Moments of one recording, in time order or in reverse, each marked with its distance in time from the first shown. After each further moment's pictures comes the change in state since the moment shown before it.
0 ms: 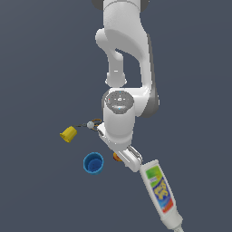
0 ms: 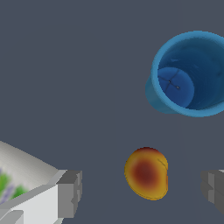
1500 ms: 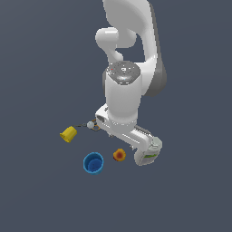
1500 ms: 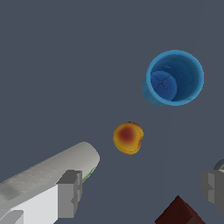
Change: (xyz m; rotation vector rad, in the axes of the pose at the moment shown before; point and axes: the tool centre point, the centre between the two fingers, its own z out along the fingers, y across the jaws) arm -0.027 0.011 -0.069 -0.021 -0.050 -0.250
